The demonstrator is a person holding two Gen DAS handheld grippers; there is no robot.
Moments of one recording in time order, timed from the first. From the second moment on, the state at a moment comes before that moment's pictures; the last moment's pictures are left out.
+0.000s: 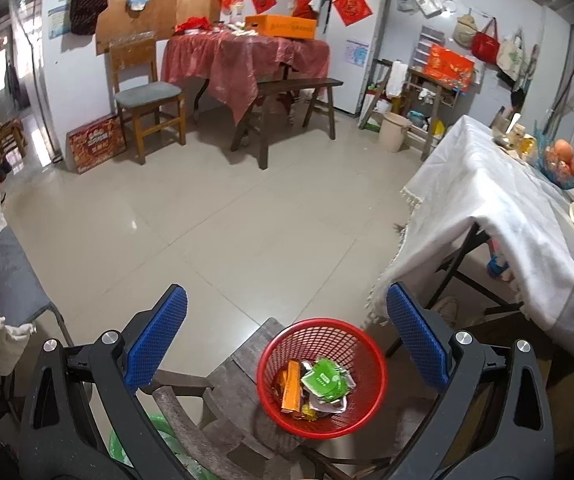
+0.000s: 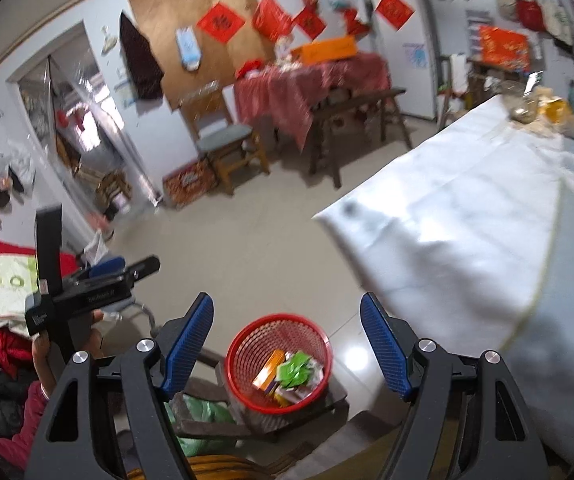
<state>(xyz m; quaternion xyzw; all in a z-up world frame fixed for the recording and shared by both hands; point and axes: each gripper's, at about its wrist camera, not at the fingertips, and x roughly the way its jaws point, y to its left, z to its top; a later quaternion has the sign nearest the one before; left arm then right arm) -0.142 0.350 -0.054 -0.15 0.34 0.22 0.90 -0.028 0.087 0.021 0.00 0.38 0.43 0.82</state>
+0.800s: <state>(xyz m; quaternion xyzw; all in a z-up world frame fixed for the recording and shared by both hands) -0.056 0.197 -0.032 -0.08 0.37 0.09 0.92 0.022 -0.170 0.037 0.15 0.29 0.23 0.92</state>
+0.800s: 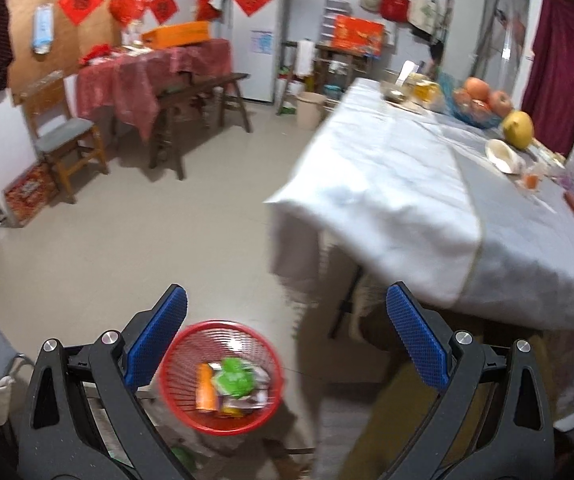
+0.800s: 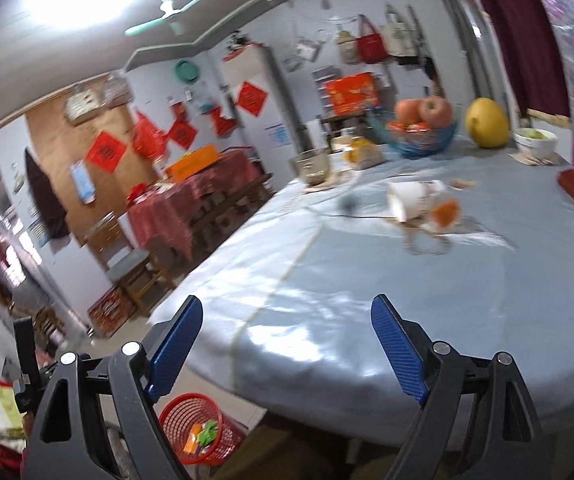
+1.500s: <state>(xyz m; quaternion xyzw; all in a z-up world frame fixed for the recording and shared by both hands) 0.109 0.053 -0.032 0.02 0.39 -0.01 0.92 0.130 -0.252 -0.013 0.17 0.33 0.11 0.92</state>
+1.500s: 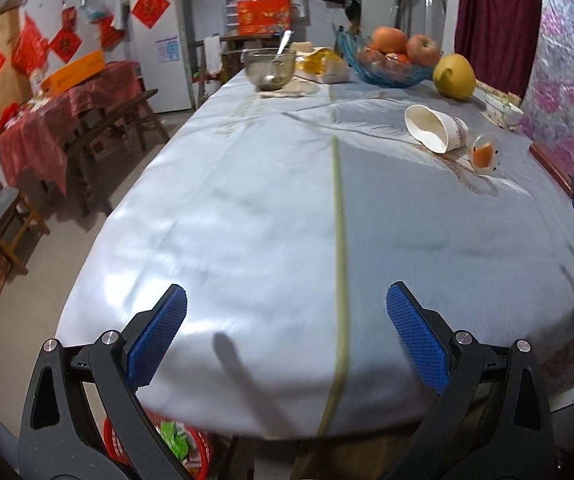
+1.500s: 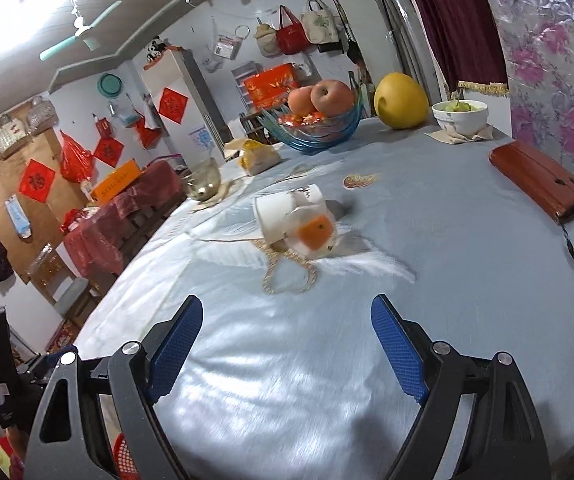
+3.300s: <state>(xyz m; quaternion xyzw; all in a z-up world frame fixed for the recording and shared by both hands) 0.255 0.025 -0.045 -0.04 0.42 -0.06 0.91 0.244 -0.286 -0.053 0.13 0.41 0.07 0.90</state>
